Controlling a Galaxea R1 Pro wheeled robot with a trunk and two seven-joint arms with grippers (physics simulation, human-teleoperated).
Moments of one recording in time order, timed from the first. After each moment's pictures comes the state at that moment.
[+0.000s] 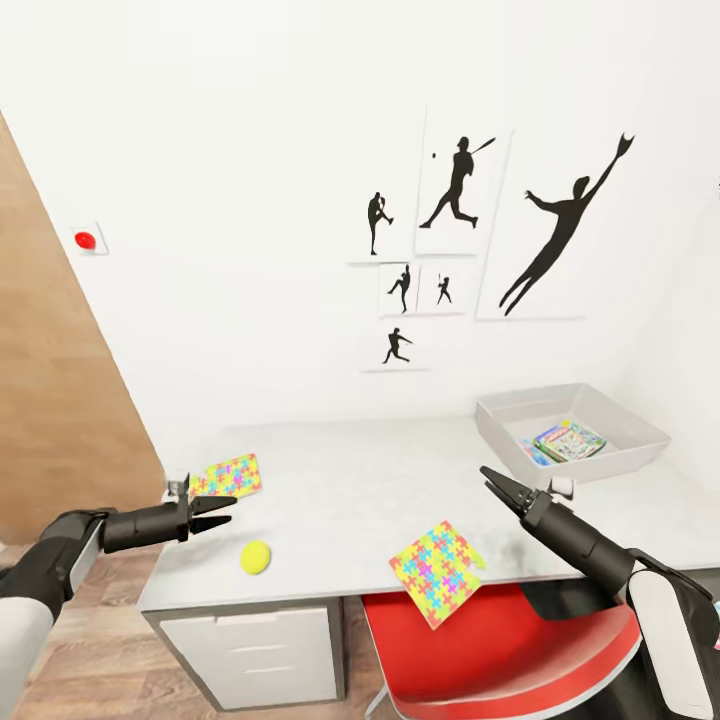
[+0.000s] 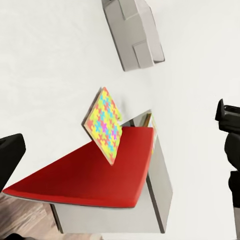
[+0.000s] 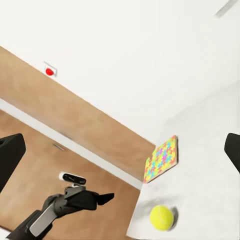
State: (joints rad) left arm -0.72 0.35 0.15 -0.63 0.13 0.87 -1.39; right arm -0.26 -0.07 -0.35 -1.59 -0.77 0.90 0.71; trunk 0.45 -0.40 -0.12
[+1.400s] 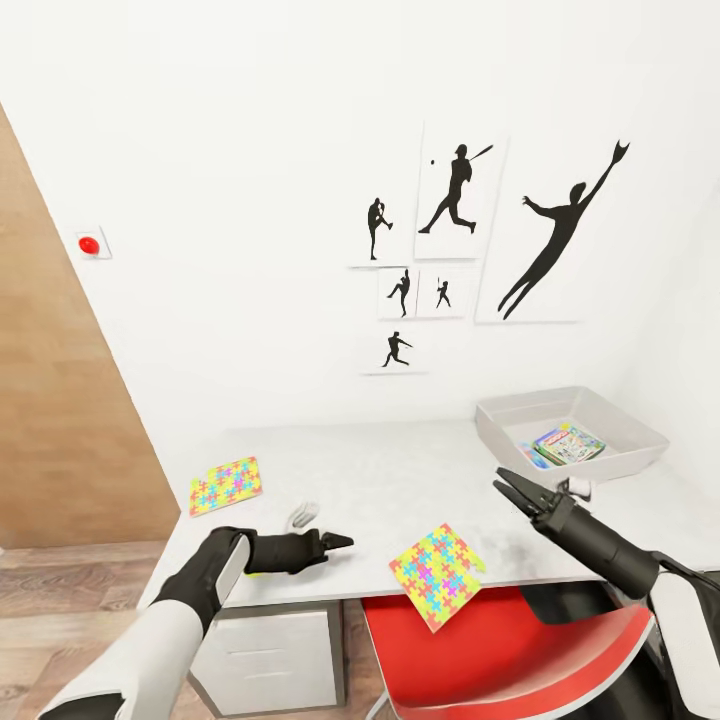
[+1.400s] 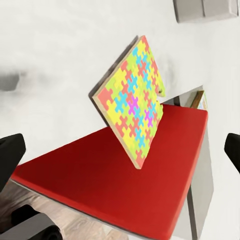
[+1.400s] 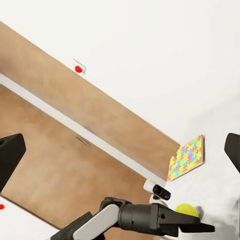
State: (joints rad) left arm -0.72 -0.07 0.14 -0.53 0.10 0.77 -0.79; right arm -0.26 -0.10 -0.40 -1.59 -0.77 0.97 0.85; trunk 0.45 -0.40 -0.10
